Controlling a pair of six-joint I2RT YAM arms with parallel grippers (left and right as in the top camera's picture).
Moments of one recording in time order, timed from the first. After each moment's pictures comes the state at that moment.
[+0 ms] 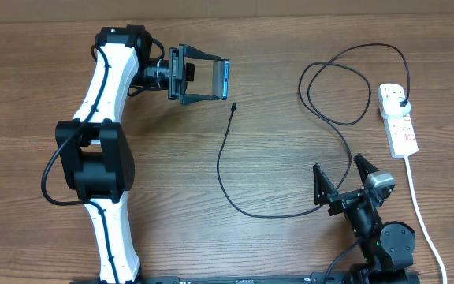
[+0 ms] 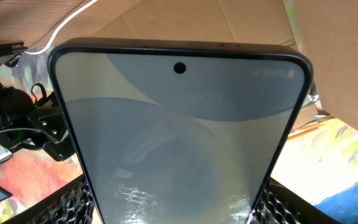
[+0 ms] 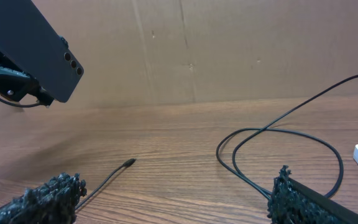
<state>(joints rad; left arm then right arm) -0.07 2.29 2.05 -1.51 1.52 -0.88 0.11 0.01 0.02 -0.02 -0.18 0.17</state>
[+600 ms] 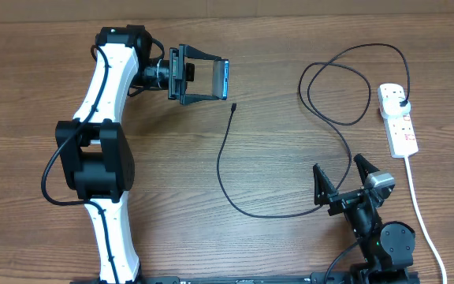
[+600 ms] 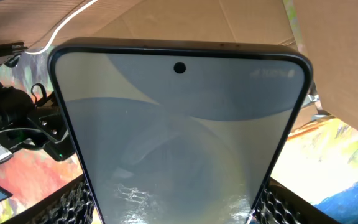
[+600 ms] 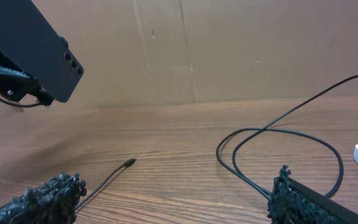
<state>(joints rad) -0.07 2.29 2.05 -1.51 1.52 -0.88 0.11 0.01 0.02 -0.02 -0.18 0.17</state>
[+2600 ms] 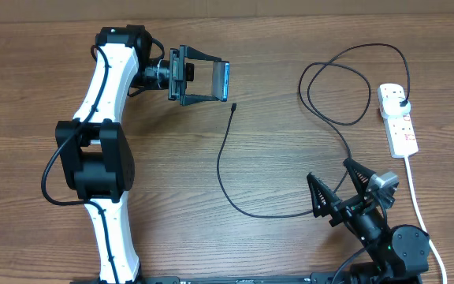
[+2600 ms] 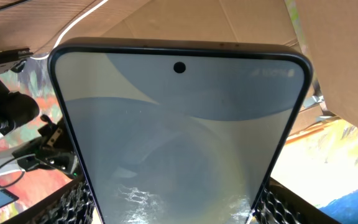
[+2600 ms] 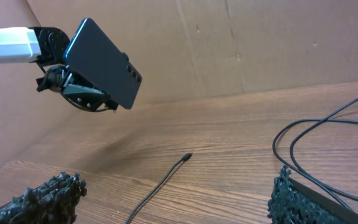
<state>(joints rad) -0.07 2.29 2.05 -1.51 1.50 -0.86 0.11 0.04 0.21 -0.21 -0.36 0.31</state>
